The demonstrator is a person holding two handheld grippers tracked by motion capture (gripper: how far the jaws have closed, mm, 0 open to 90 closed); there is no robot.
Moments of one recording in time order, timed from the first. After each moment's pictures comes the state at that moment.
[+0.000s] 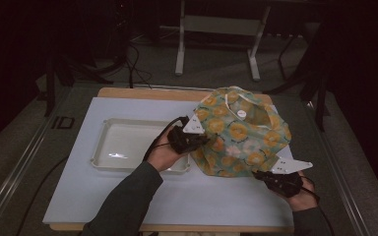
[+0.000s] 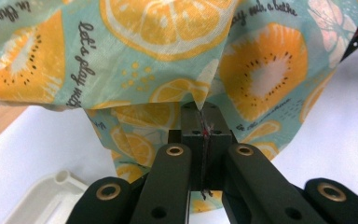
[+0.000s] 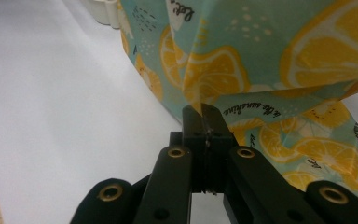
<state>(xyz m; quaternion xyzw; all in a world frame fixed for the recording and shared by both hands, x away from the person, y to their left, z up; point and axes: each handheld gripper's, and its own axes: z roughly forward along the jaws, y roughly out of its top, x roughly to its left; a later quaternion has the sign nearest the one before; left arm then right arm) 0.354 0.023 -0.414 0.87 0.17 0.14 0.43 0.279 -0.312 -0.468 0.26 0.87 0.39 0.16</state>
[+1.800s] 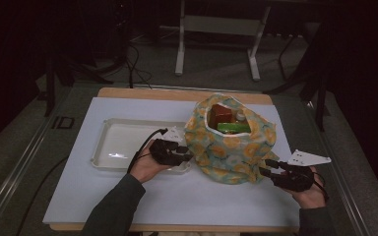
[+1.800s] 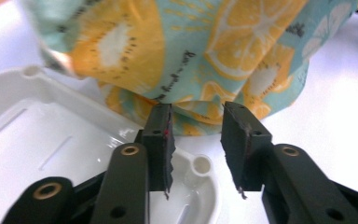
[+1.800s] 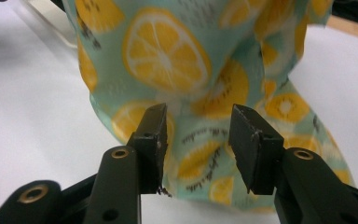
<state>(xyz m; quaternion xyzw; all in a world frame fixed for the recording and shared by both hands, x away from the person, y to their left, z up) 0.352 0.073 -0.463 0.87 0.24 0.06 0.42 0.285 -0.335 -0.451 0.33 0.82 0.44 0.16</state>
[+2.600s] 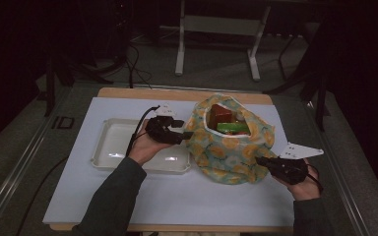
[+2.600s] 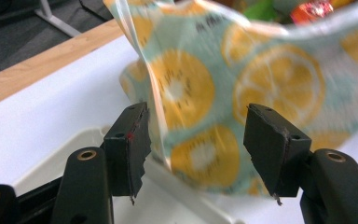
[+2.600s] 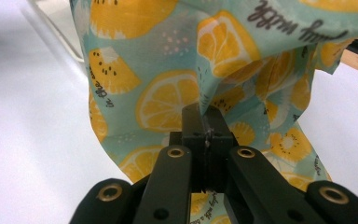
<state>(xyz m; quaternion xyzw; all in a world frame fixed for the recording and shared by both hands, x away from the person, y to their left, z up) 0.390 0.080 -0.417 0.83 0.29 0.10 0.47 0.296 -0.315 -0.434 0.29 0.84 0.43 0.17</state>
